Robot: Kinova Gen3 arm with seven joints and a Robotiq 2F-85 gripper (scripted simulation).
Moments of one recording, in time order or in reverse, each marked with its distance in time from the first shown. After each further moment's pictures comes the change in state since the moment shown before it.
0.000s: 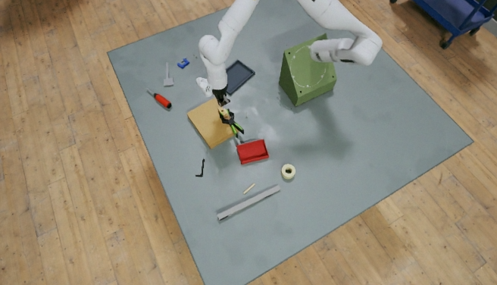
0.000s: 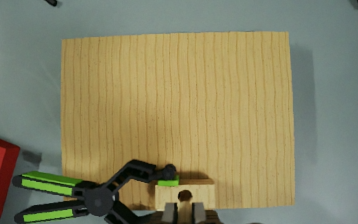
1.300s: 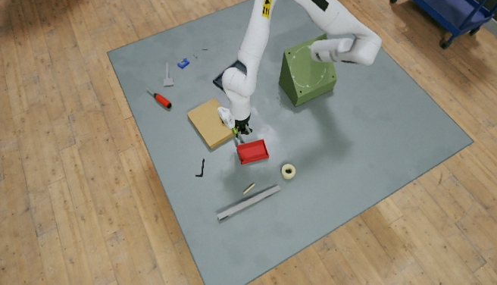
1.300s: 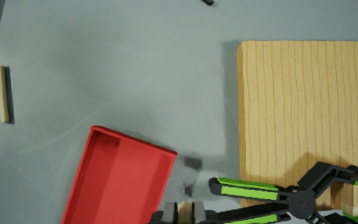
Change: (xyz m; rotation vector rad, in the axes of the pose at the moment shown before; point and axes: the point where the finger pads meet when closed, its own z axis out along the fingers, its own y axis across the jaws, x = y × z) arm 0.006 -0.158 -0.003 0.003 0.005 -0.004
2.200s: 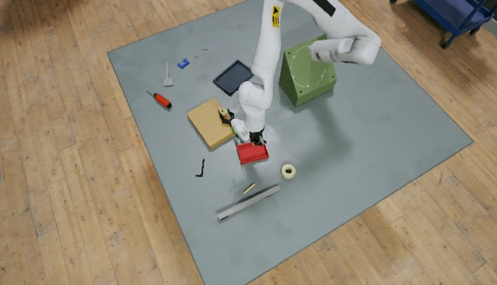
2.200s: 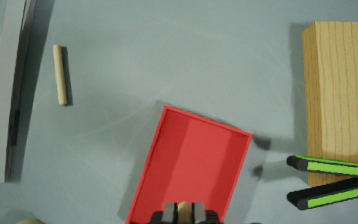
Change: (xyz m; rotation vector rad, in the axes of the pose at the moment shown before) arm -0.016 -0.066 0.004 0.000 -0.006 0.002
